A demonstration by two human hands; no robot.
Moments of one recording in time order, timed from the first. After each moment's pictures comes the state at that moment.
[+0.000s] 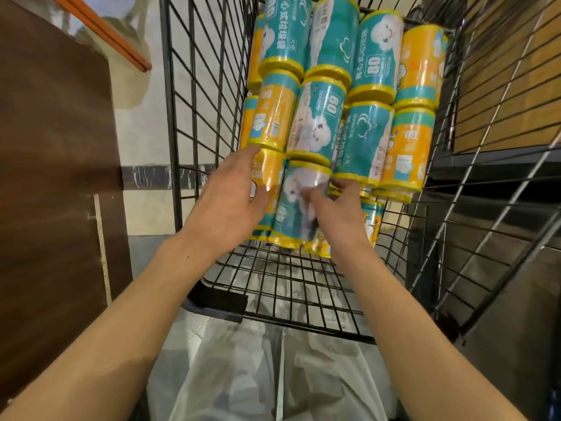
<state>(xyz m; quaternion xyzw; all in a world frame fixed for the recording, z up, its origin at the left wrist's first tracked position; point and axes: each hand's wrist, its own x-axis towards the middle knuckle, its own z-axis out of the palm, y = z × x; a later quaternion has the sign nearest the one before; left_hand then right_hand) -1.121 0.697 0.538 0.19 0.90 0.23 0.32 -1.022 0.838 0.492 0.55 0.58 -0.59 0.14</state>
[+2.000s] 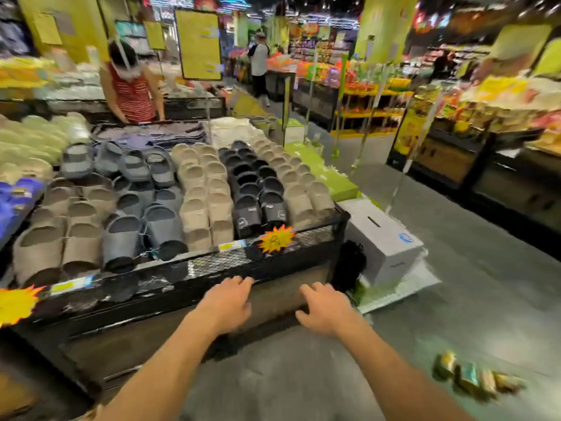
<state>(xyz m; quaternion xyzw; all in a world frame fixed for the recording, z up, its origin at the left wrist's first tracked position) -0.548 0.660 0.856 0.97 0.23 -0.08 0.09 -0.390 0.480 0.854 0.87 0.48 -0.12 0.02</state>
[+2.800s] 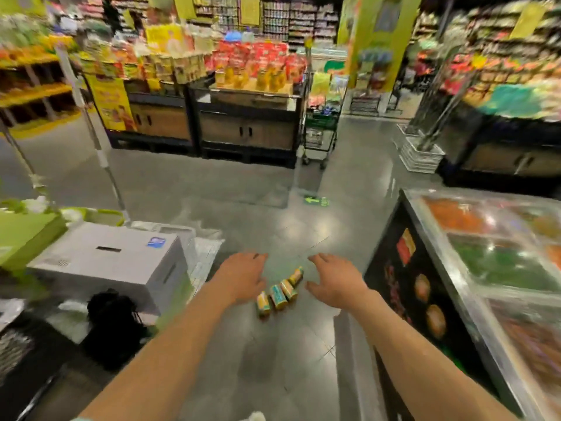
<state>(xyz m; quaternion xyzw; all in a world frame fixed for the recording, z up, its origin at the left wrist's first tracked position) -0.025 0.249 0.857 0.94 -0.32 -0.09 0.01 -0.105 0.031 0.864 0.99 -0.04 -0.08 -0.07</state>
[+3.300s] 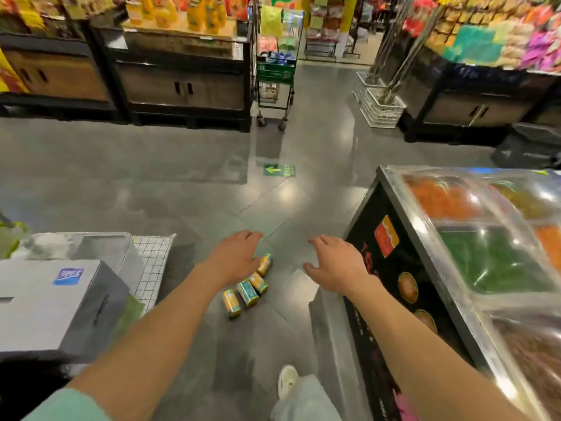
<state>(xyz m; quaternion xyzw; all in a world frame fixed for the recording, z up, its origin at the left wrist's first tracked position) 0.202 0.107 0.811 0.91 -0.38 -0.16 0.07 0.075 -0.094 0.829 0.98 -0.15 -0.11 -0.06</state>
